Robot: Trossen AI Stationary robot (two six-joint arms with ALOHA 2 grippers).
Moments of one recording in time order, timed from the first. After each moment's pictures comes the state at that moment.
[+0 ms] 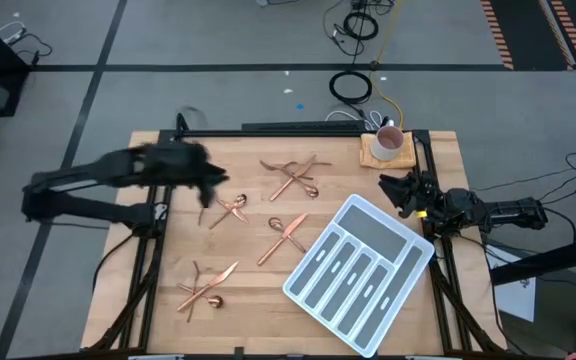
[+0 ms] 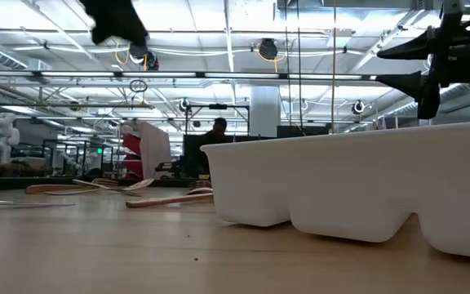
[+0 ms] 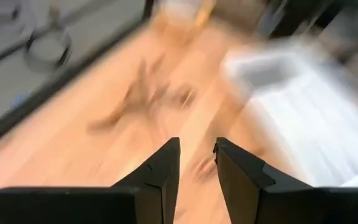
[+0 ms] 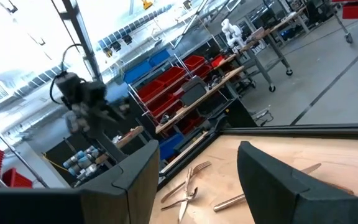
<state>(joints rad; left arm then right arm) 0.18 0.95 1.04 -0.77 -0.12 -0.33 0.07 0.01 0.01 0.22 0.55 0.57</state>
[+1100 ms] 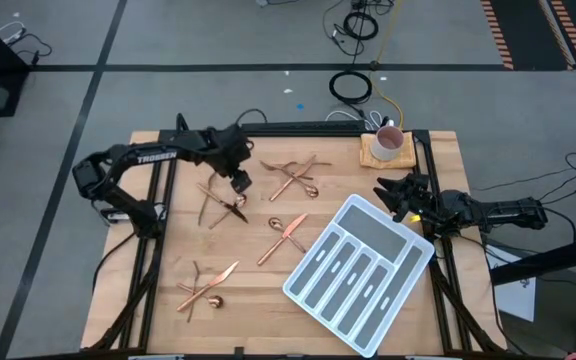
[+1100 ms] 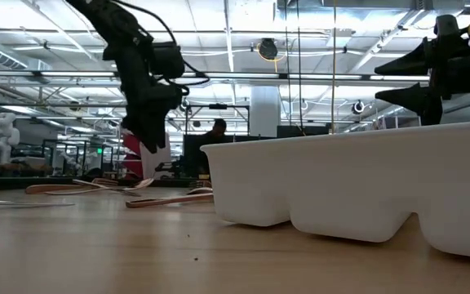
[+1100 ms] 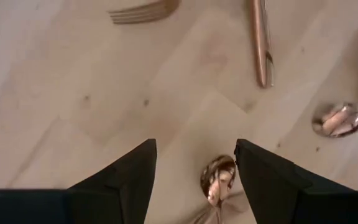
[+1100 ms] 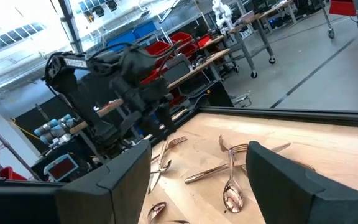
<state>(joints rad) 0.57 1.51 1.00 -0.70 0.17 -0.09 0.07 0.01 0.02 0.08 0.54 0.54</state>
